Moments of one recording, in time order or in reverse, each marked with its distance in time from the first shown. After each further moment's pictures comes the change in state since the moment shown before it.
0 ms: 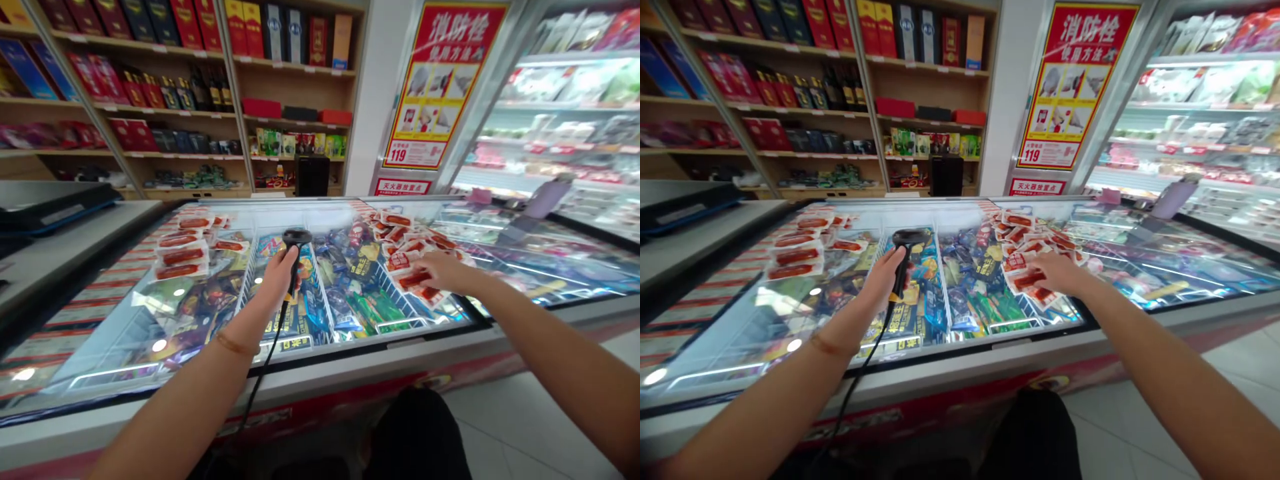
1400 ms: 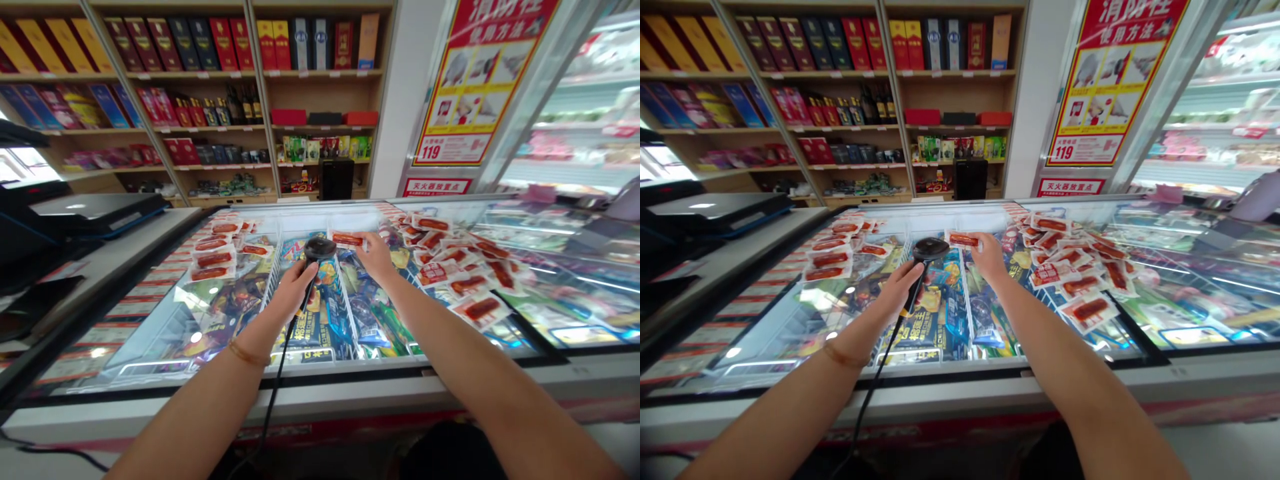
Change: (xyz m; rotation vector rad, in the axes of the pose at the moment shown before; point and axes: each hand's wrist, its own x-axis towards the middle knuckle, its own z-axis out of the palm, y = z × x) left_hand -0.004 -0.008 -0.022 0.069 -0.131 0.036; right_hand 0.146 -0.158 0.101 0.481 0.506 0.074
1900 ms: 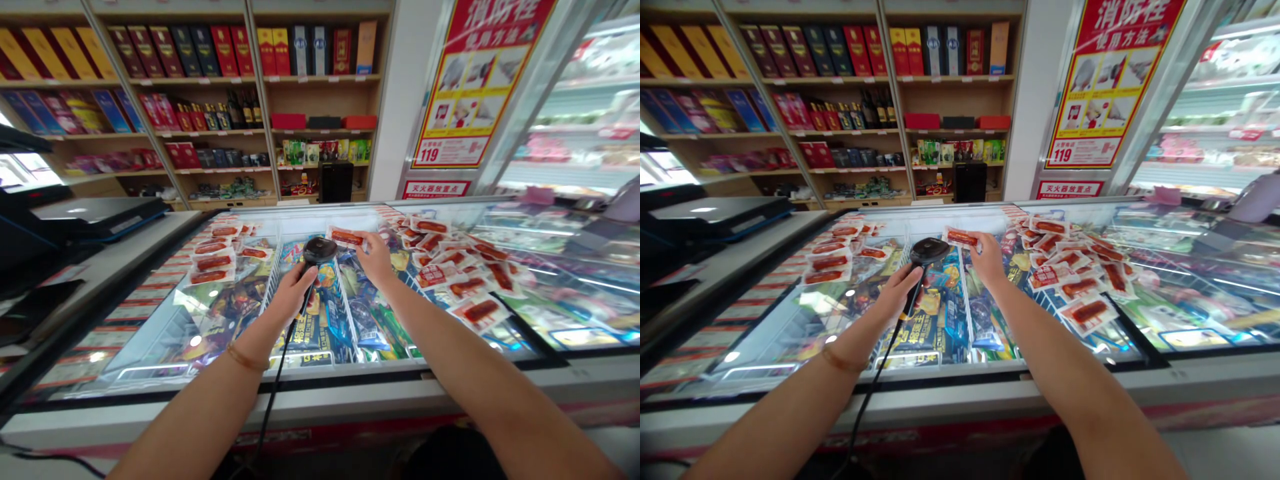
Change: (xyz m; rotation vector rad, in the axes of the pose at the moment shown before) left_hand -0.002 0.001 0.000 0.003 -0.026 0.041; right_hand -0.002 -0.015 -0.005 0.030 0.091 -0.014
